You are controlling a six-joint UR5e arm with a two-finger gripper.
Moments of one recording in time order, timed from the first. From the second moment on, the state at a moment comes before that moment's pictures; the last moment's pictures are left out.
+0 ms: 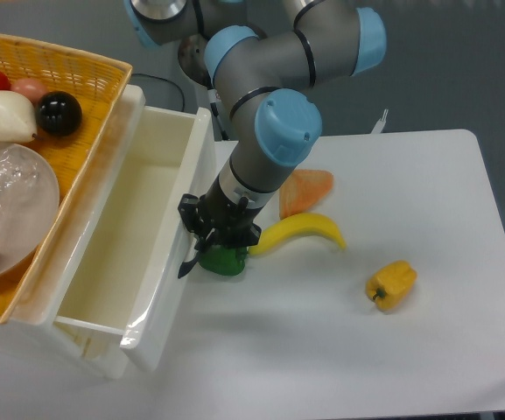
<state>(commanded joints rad) 2.44 -1.87 -1.49 -1.43 1.15 0.68</state>
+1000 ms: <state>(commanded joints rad) 2.48 -1.89 -1.49 -1.44 1.14 0.71</state>
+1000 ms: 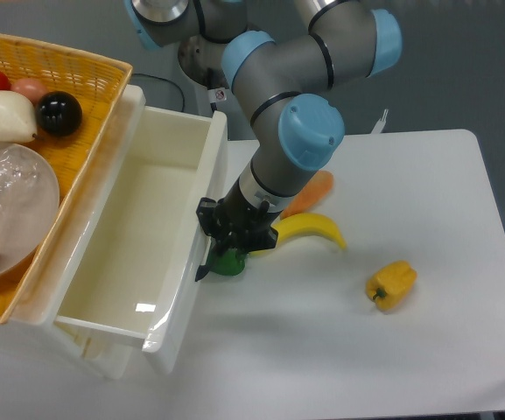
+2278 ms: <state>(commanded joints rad) 2.52 -1.90 -1.47 -1.44 1.12 0.72</state>
